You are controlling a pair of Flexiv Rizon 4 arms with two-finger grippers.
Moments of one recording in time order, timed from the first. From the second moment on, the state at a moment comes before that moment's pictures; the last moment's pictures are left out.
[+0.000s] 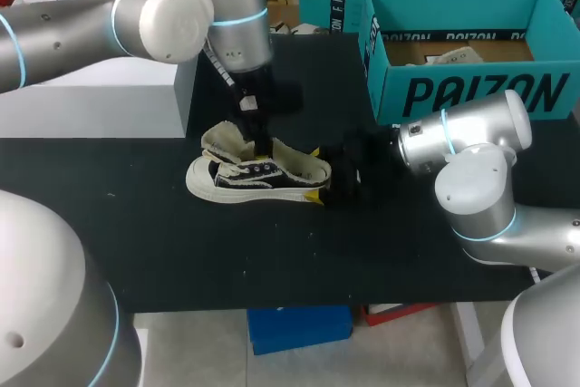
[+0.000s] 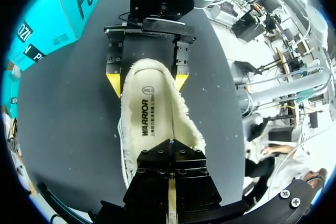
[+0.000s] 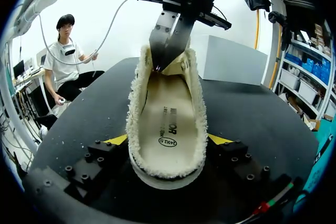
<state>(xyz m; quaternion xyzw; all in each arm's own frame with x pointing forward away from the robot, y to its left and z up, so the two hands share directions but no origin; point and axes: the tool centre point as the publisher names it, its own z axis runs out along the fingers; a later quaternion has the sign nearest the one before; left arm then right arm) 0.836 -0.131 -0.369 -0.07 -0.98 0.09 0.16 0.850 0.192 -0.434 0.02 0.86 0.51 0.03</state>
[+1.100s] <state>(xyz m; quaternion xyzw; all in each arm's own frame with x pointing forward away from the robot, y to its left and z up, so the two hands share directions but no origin) 0.818 -0.125 -0.409 -0.05 -0.98 0.06 0.19 0.850 0.192 -0.434 0.02 0.86 0.51 0.03</state>
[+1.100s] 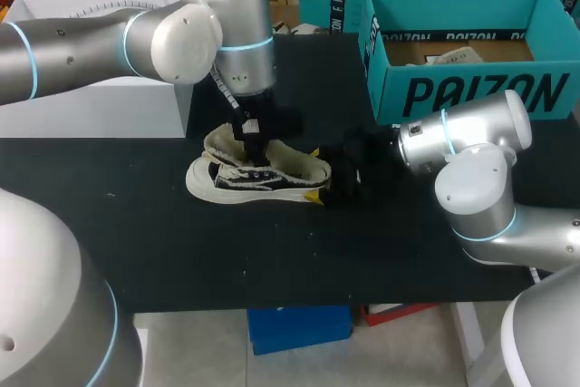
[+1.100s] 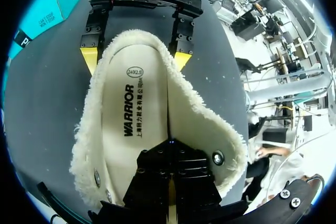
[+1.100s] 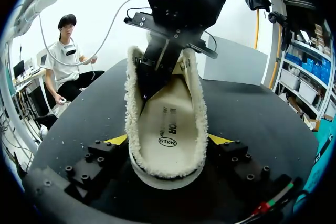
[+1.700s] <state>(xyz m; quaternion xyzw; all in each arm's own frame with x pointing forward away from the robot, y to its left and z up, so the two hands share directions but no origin) 0.818 -0.129 -0.416 -0.04 -0.98 0.04 0.18 0.849 0.191 -0.434 0.02 0.86 0.51 0.03</state>
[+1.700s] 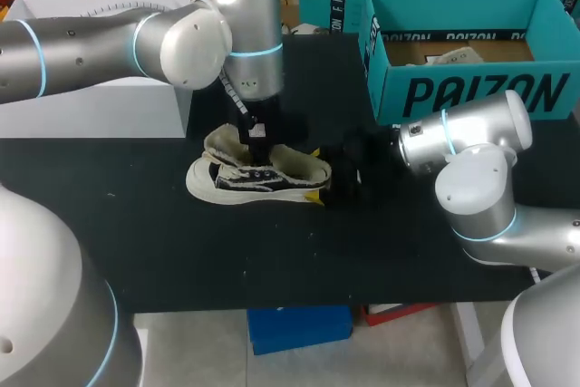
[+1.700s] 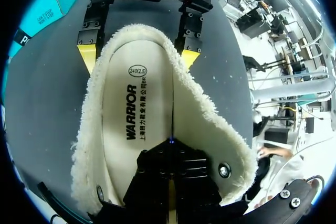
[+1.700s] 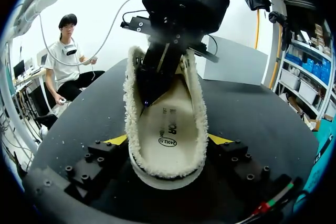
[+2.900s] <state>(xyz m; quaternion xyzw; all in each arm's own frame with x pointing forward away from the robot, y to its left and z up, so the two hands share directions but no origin) 0.827 -0.107 -0.423 0.00 -1.00 -0.08 0.01 0.849 0.193 -0.435 0.02 0.86 0.51 0.03</state>
